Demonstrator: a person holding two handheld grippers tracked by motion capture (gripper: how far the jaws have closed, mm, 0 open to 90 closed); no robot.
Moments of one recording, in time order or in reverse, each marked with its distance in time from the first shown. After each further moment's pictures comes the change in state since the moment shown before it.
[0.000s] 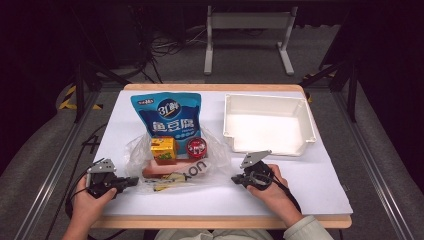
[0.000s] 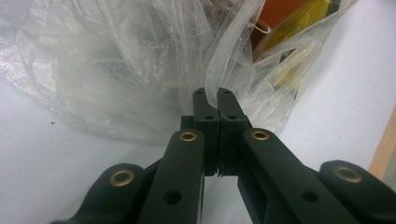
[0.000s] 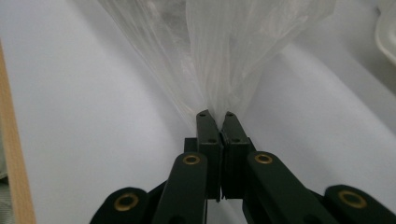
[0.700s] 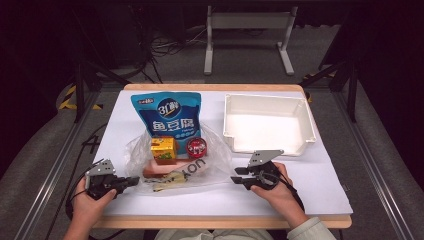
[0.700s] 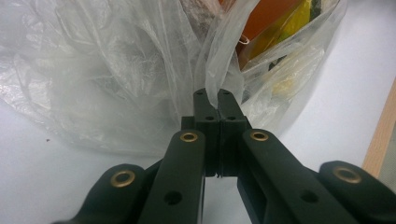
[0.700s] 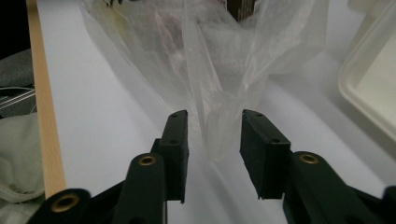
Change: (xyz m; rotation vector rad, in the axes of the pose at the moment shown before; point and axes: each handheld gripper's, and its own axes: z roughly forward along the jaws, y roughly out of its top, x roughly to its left) left arm -0.004 -0.001 -0.003 -0.050 -0.009 0.040; right arm 0.003 0.002 -0.027 -0.177 0.024 -0.015
